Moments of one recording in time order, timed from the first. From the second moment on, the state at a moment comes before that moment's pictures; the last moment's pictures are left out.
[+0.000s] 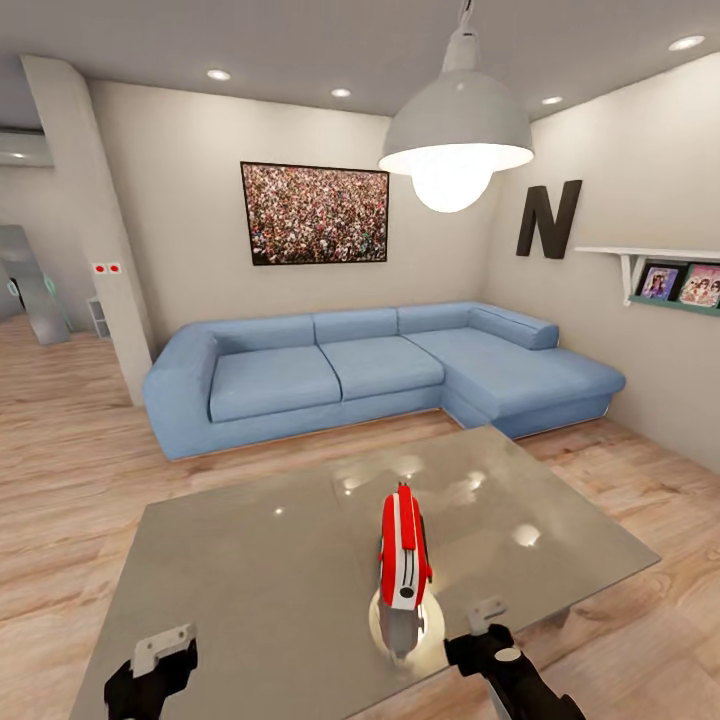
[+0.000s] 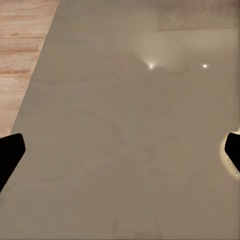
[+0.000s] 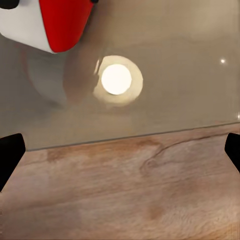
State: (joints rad) left arm -0.08 0.04 0.11 -1.00 0.12 0.07 0.25; right arm -0.42 0.03 0.00 -0.51 0.25 0.18 0.01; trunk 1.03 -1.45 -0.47
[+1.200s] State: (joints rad) left arm -0.08 0.04 0.10 -0.98 0.12 0.07 0.25; right arm -0.70 0.17 0.07 -1.10 0.09 0.84 0.08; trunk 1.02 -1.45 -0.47
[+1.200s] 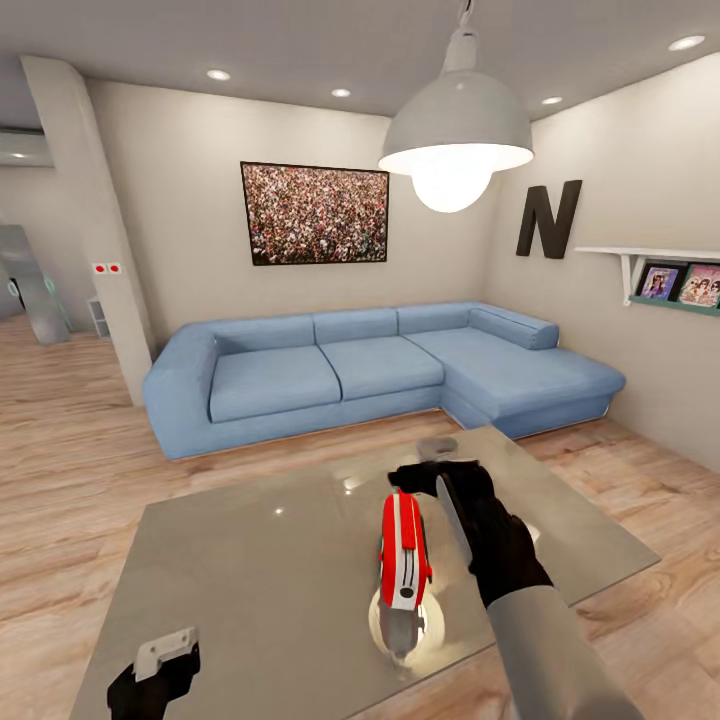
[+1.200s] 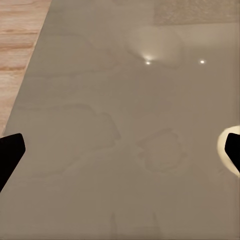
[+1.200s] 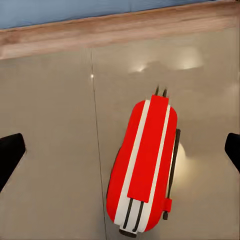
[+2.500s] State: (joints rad) left arm -0.08 0.05 0.10 -0.98 0.12 0.07 0.25; right arm -0.78 0.17 -0.05 -0.94 0.05 0.86 -0.04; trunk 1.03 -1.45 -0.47
